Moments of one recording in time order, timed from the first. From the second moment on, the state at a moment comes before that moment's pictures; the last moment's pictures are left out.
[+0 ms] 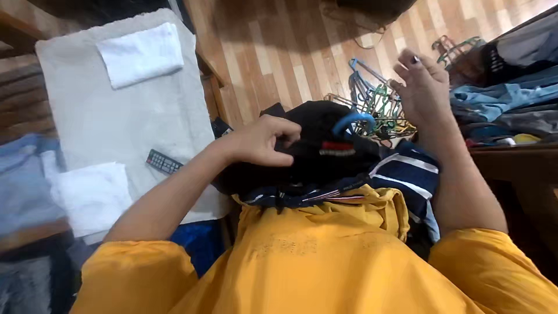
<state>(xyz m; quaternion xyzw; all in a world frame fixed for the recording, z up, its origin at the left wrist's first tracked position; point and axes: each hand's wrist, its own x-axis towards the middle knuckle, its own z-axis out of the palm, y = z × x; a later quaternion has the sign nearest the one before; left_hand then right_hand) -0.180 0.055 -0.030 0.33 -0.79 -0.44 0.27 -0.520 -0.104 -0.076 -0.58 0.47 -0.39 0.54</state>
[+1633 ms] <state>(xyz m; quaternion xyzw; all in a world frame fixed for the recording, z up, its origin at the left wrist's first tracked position) -0.230 0.139 -0.017 0.38 -0.83 -0.35 0.20 -0.428 -0.118 0.054 -0.84 0.36 -0.14 0.38</state>
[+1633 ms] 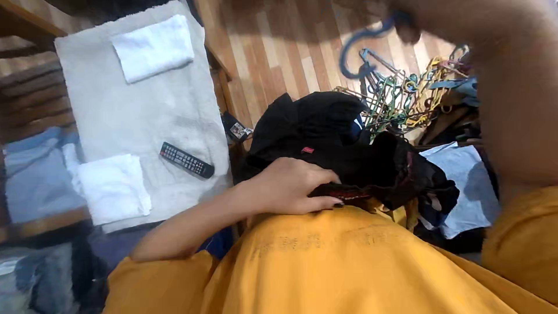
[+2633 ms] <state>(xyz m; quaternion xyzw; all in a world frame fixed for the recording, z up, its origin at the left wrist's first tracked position) -0.190 0.085 -0.130 0.49 -0.85 -0.15 0.08 -0.689 0.051 -0.030 -0.65 0.70 -0.09 0.30</state>
